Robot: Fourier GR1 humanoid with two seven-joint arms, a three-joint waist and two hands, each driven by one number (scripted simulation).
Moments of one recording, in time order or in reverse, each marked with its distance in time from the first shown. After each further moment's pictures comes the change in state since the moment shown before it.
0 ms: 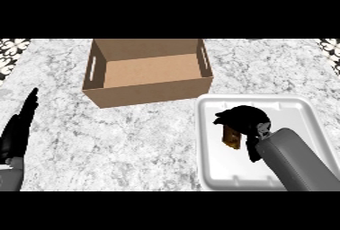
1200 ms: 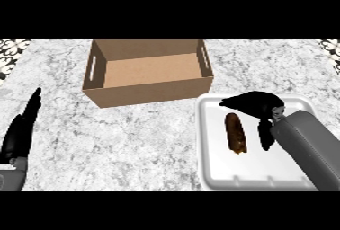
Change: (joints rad) left arm 0.004 0.046 -0.094 -0.003 0.070 0.077 0.011; right arm -0.138 -0.137 0.065 0.151 -0.216 -0.125 -0.075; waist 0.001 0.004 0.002
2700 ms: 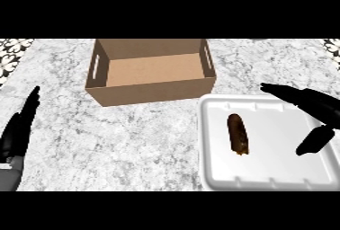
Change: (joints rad) left arm -0.009 0.088 -0.094 0.002 0.104 0.057 0.001; right arm 0.189 -0.333 -0.095 -0.112 -0.491 -0.387 -0.282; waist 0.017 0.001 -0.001
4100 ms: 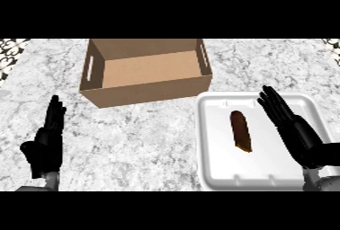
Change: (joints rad) left arm 0.114 -0.214 -0.073 -0.210 0.113 0.187 -0.106; right arm 0.345 0.350 -0.166 -0.342 -0.672 -0.300 0.278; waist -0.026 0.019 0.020
